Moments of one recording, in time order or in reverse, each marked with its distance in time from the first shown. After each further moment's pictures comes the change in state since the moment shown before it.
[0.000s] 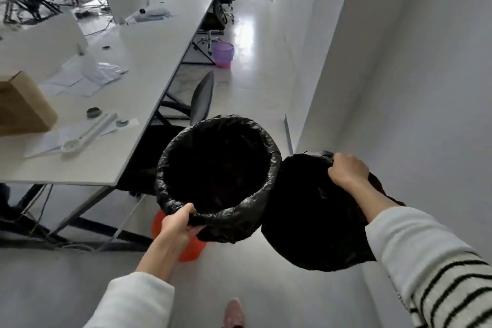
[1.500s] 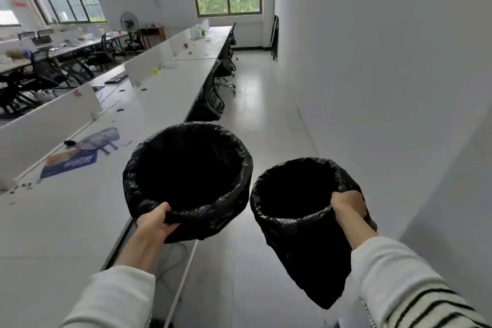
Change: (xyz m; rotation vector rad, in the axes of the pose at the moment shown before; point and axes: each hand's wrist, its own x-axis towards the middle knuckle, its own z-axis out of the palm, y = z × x) left_hand 0.703 0.826 0.793 -0.083 0.060 0.300; right_hand 1.203 -0.407 -0.162 0.928 0.036 0.513
